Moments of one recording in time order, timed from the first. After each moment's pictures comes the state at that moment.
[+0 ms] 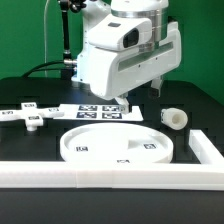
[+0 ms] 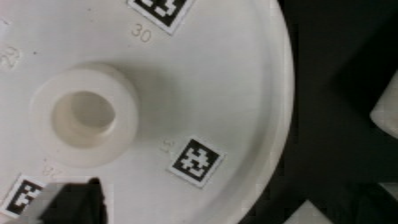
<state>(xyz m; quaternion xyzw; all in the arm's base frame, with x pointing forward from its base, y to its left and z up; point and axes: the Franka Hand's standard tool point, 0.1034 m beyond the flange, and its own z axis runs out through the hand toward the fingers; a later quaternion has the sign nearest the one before) 0.531 0.040 0.077 -0.93 -0.35 0.05 0.07</state>
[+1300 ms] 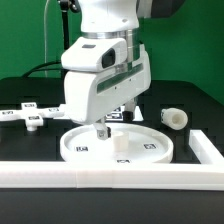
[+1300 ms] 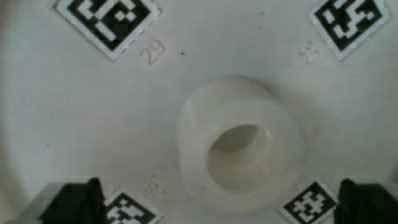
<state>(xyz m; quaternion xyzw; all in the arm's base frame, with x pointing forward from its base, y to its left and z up) 0.559 -0.004 0.037 -0.89 -0.44 0.00 0.06</state>
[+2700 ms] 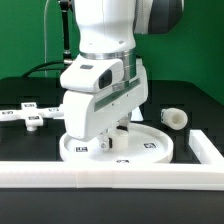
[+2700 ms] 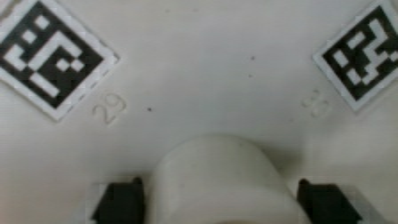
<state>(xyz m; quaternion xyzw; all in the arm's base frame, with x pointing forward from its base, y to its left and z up) 0.550 -0.007 0.014 -0.90 -0.44 0.01 0.06</state>
